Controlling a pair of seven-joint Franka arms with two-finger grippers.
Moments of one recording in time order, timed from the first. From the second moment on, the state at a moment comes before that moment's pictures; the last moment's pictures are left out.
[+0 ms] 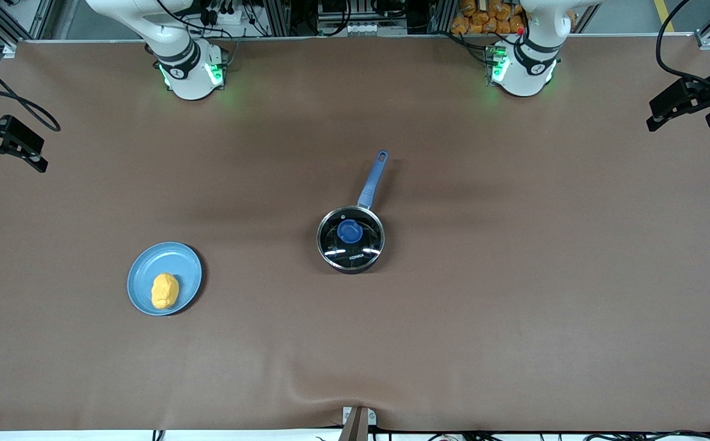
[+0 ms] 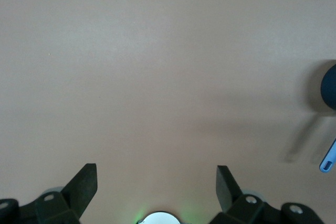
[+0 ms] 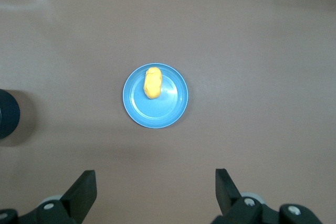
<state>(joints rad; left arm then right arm) 0.19 -0.11 -0.22 -1.58 0.00 1.45 -0.09 0.10 -0.06 -0.10 -1.58 -0.03 1.67 -0.08</state>
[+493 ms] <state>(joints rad) 0.19 -0.11 -0.22 -1.56 0.00 1.45 -0.08 0.11 -0.04 -0.09 -1.59 -0.03 1.68 -0.09</state>
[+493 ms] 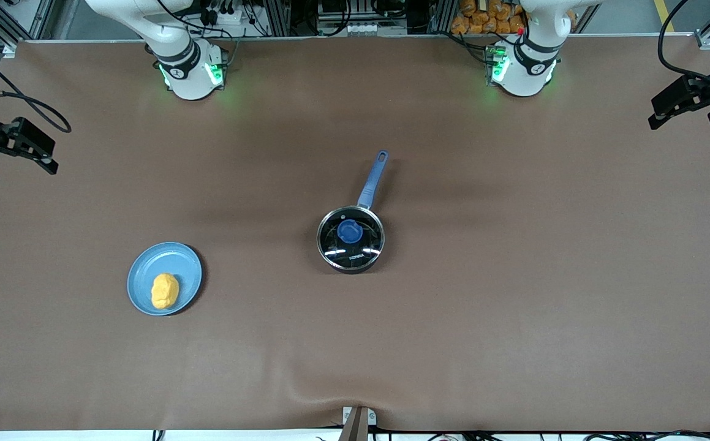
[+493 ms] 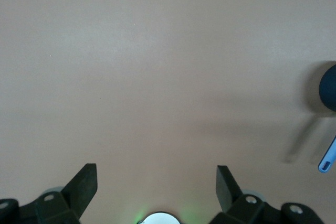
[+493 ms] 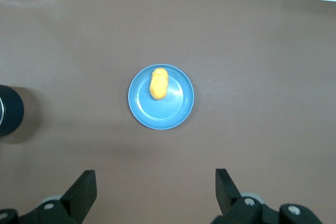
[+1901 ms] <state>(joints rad) 0.07 0.09 -0.44 -1.53 0.00 1.60 -0.46 0.11 0.15 -0.09 -1.70 -0.03 1.82 -0.09</state>
